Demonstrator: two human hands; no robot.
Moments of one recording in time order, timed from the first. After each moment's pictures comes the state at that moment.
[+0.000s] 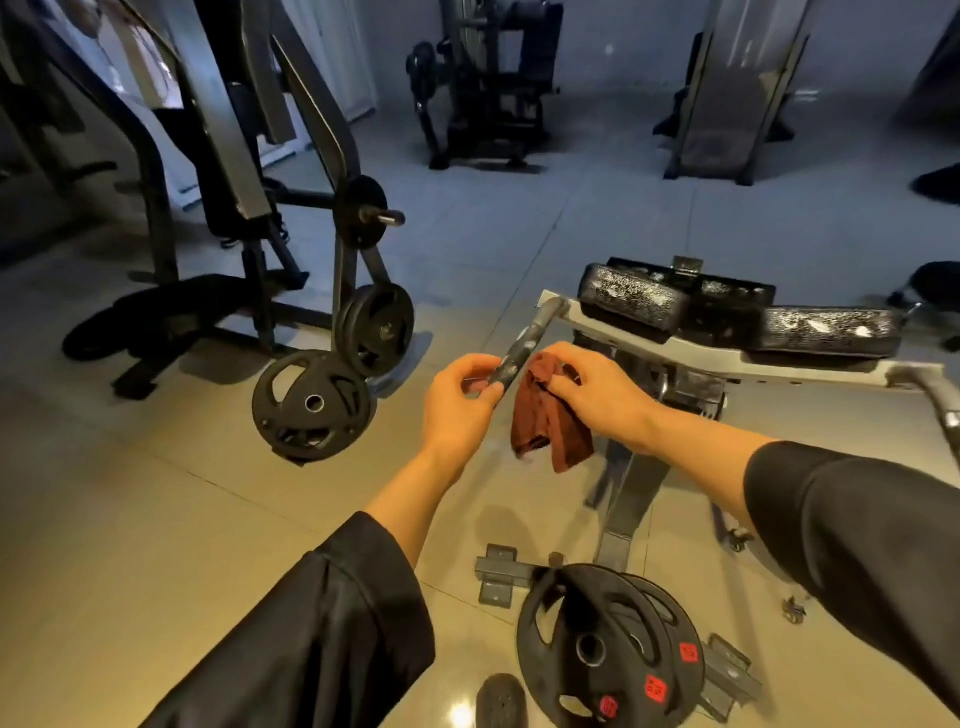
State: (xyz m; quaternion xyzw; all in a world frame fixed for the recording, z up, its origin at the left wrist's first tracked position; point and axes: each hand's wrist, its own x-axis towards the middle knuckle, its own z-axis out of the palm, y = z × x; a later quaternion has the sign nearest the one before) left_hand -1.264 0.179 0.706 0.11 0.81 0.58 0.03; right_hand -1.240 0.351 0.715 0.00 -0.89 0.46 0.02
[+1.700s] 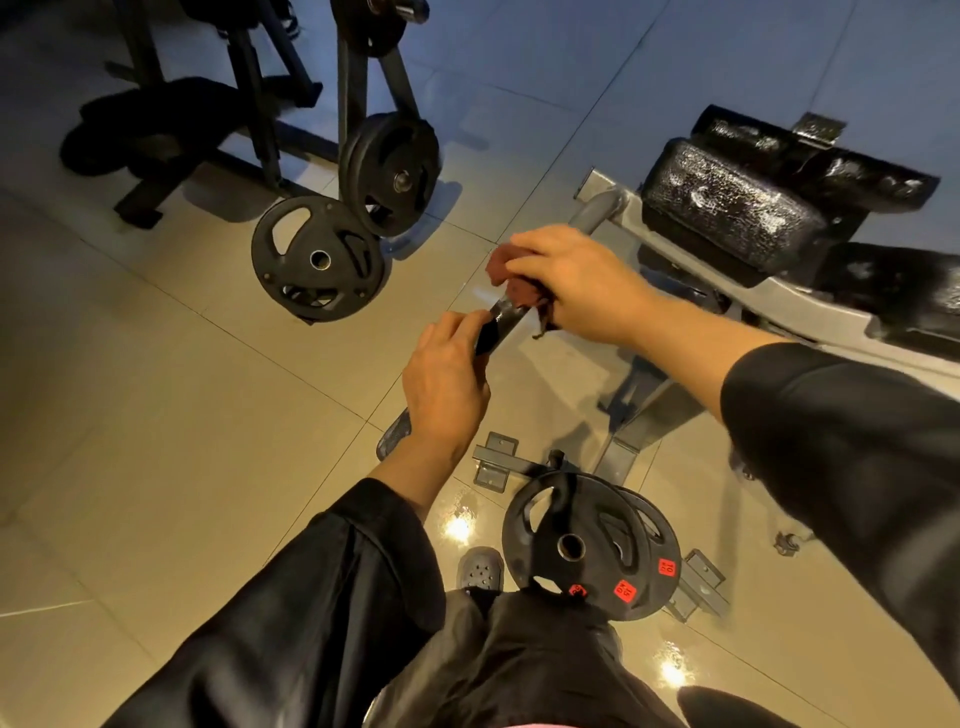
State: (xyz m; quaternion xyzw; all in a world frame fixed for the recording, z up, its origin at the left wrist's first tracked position) left_hand -1.321 0.206 0.591 0.08 0.96 0.23 -0.11; right_hand -1.379 0.382 0.645 0.28 -0.95 0.13 0.05
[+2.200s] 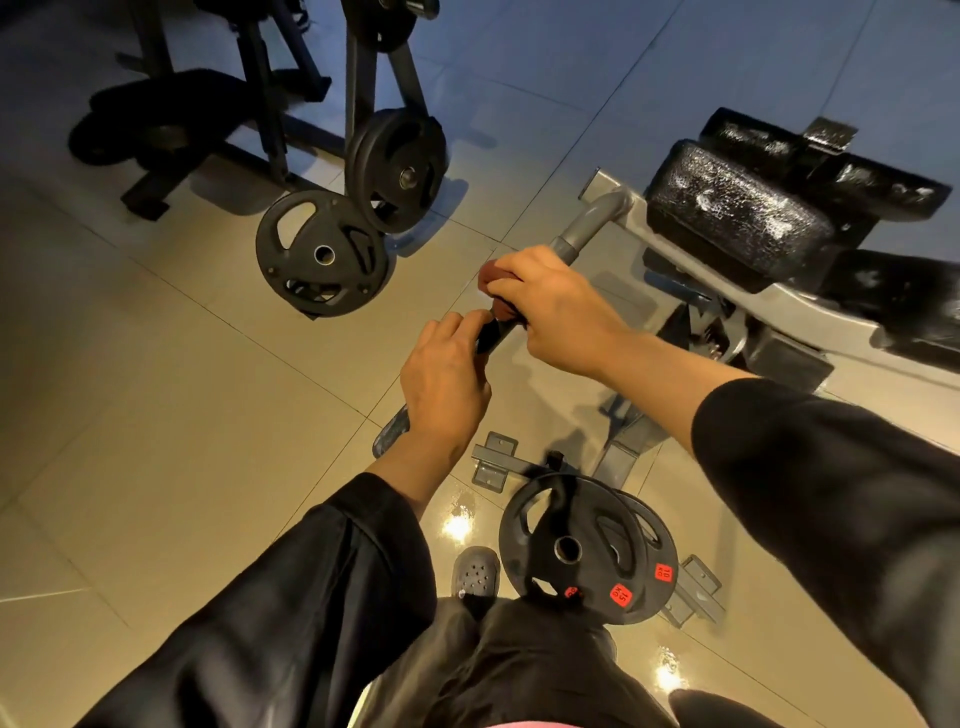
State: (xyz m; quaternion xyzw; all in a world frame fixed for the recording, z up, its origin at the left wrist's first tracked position) left_hand -1.321 0.209 0.593 0.07 0.97 0.20 -0.11; right_hand -1.356 0.357 0.638 0.27 -0.95 0.16 0.05
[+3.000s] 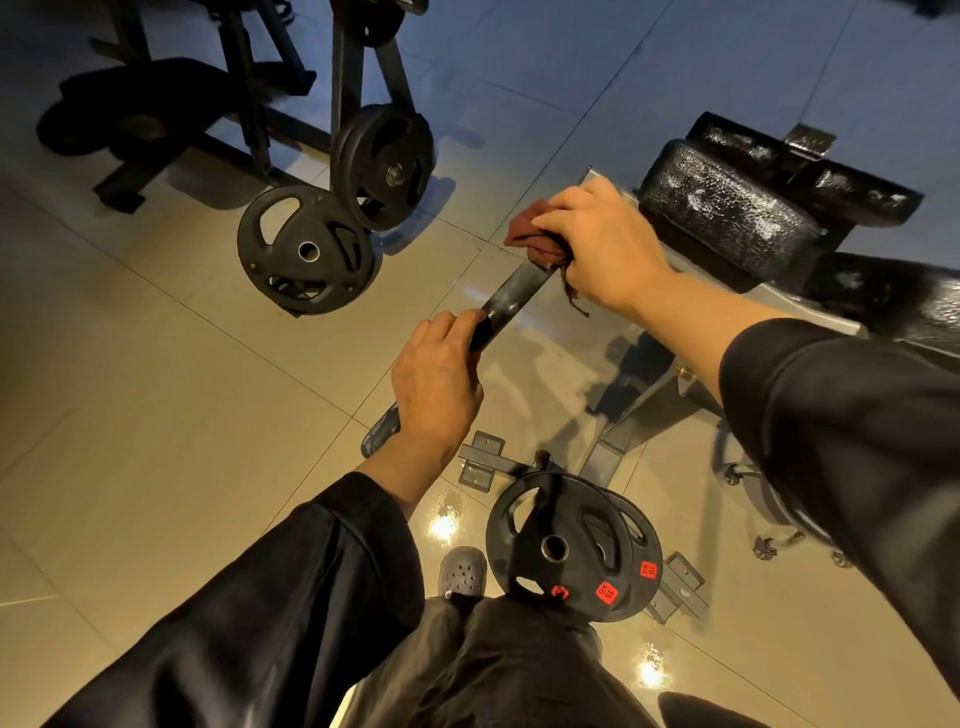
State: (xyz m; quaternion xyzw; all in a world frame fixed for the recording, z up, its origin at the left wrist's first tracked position) left_hand -1.322 0.207 0.582 0.09 0.96 0.21 -0.14; right_hand -1.401 0.397 0.655 0.16 -0.98 0.06 0.08
